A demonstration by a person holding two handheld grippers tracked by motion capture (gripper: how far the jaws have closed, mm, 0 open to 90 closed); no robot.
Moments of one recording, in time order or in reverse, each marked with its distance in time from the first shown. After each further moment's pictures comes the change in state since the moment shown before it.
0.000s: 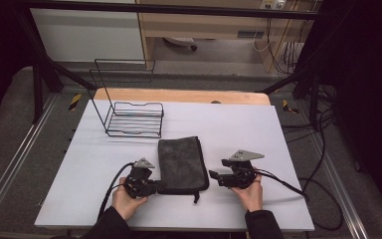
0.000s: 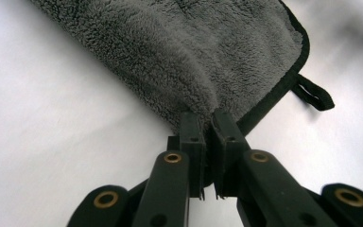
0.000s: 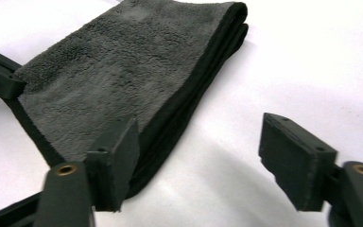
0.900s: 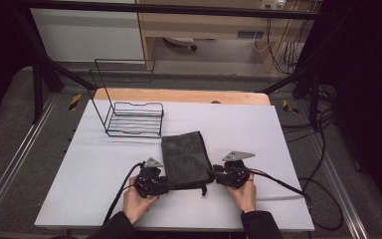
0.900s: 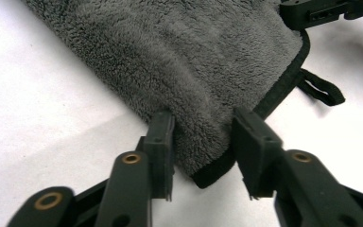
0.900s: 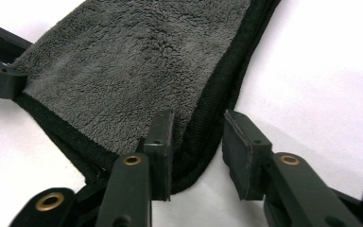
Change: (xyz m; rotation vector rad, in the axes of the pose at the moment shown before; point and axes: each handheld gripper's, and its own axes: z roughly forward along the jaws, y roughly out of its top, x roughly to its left) left arm -0.013 0.010 0.030 -0.062 0.047 -0.043; right arm 0.000 -0.006 0.023 0.087 0.007 0.018
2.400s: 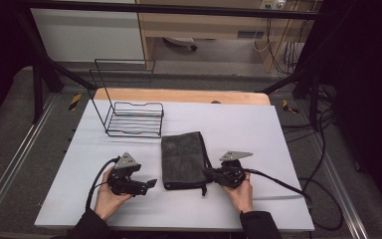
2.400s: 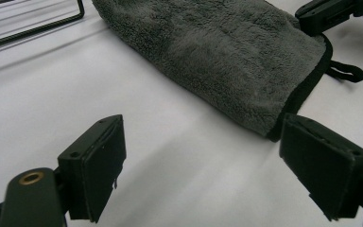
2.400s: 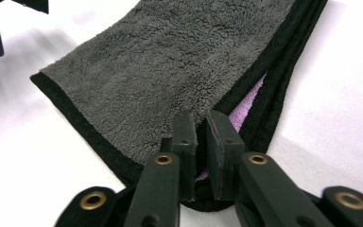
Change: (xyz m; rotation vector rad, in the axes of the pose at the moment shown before) left arm 0.044 -0.011 -0.055 -0.107 0.054 0.169; right arm 0.008 0.005 0.002 -0.016 0.101 0.034
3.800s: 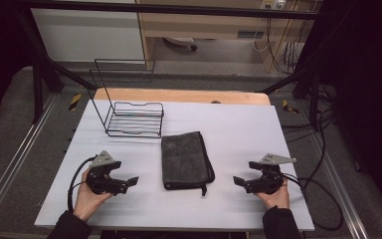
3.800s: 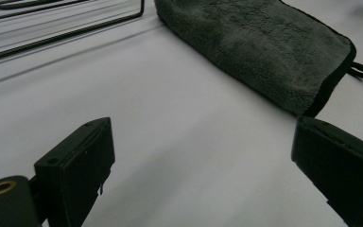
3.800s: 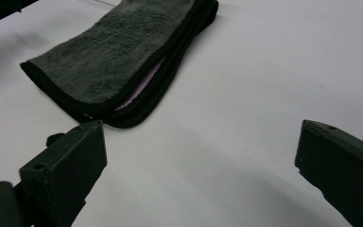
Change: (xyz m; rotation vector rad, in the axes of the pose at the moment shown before) left arm 0.033 -0.014 -0.033 -0.044 0.028 -0.026; right arm -0.049 -0.032 -0.083 -0.108 -0.057 0.001
